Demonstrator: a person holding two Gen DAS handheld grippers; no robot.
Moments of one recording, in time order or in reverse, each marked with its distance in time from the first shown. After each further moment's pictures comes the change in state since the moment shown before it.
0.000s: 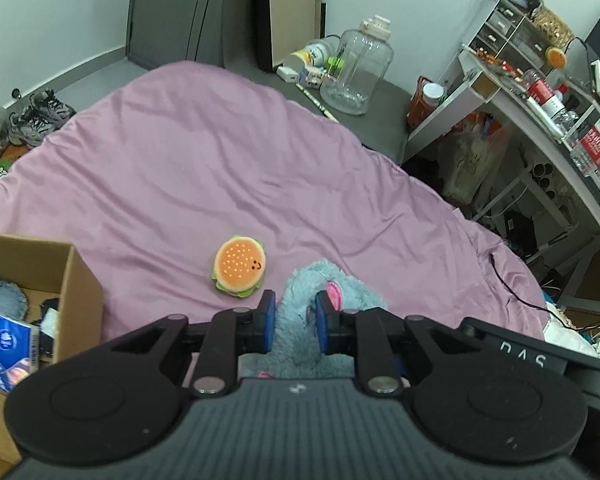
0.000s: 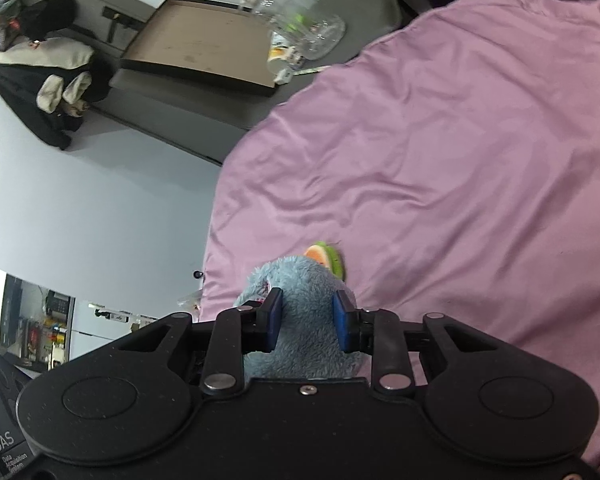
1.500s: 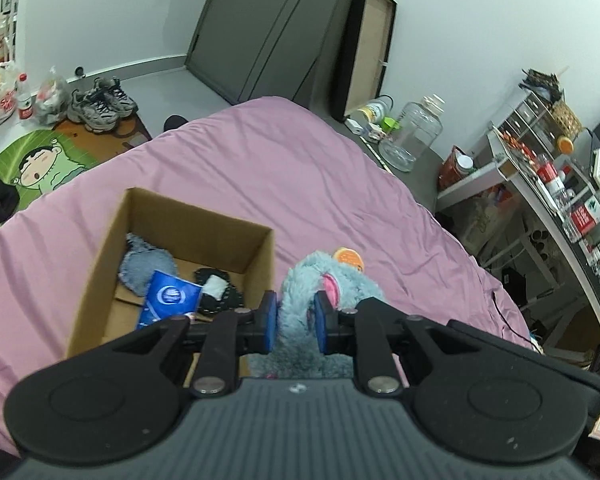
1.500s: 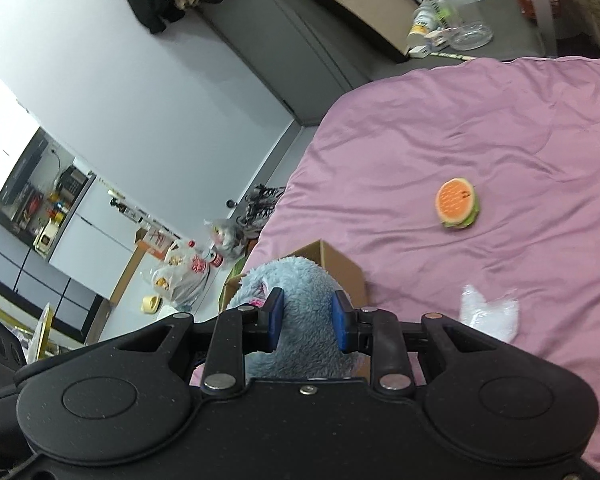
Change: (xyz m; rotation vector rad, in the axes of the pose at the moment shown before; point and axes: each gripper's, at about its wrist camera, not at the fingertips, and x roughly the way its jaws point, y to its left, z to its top) left arm -0.123 0.144 -0.041 -0.181 -0.110 -0.020; right arm 0.001 0.131 -0.123 -0.402 0.050 0.025
